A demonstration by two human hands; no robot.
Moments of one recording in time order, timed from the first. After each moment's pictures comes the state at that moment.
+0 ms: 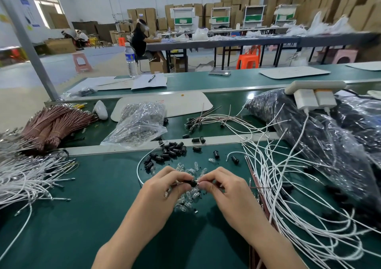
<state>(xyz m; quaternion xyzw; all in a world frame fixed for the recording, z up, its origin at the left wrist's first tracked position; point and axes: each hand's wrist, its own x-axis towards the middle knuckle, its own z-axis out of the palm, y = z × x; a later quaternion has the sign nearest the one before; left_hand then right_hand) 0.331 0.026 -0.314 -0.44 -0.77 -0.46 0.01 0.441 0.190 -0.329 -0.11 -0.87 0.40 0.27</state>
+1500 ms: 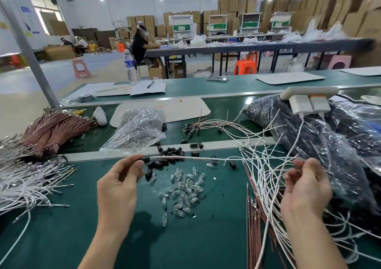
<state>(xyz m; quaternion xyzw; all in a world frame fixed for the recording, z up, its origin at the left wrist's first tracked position) 0.301 0.005 -0.307 -0.20 -0.67 -0.71 0.09 0.474 0.263 -0.305 -0.33 -0.27 0.67 0.61</state>
